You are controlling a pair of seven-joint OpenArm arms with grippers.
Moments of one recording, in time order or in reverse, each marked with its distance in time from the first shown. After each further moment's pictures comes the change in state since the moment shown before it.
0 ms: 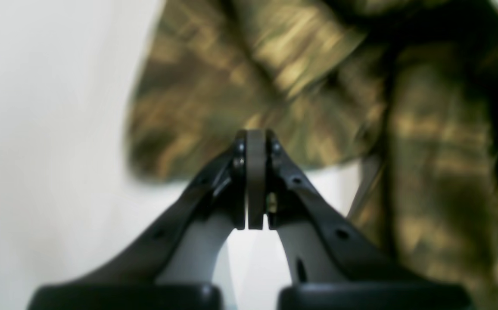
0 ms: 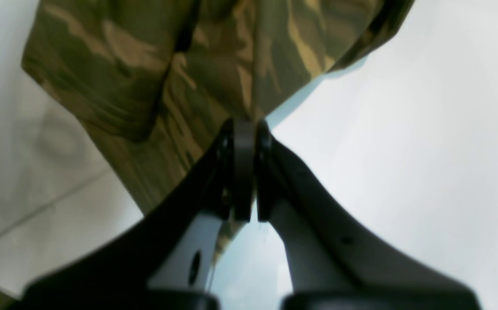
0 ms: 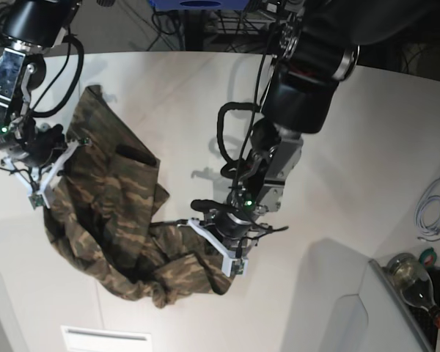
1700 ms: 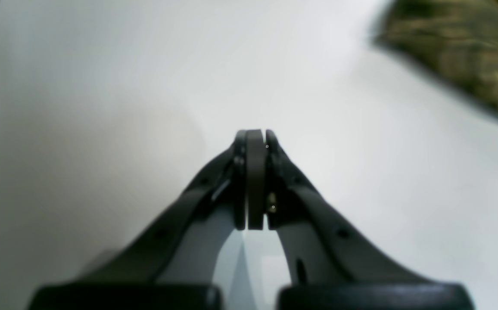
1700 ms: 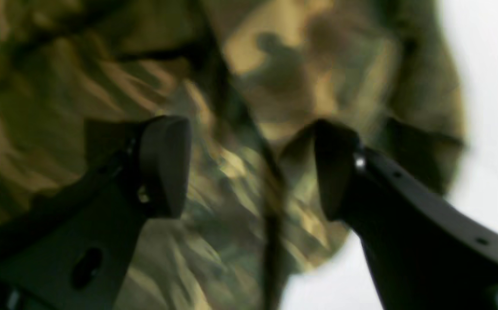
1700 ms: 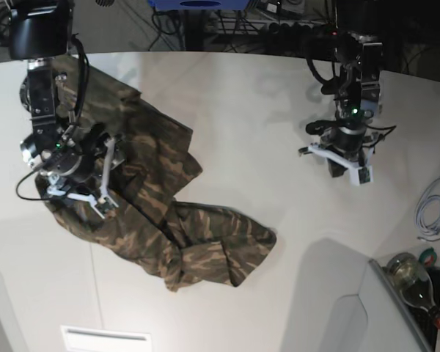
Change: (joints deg) left arm 30.8 -15.3 -21.3 27.4 -0.1 1.1 1.9; right arm 3.9 4.1 -22.9 -8.7 -17.3 -0.8 15.0
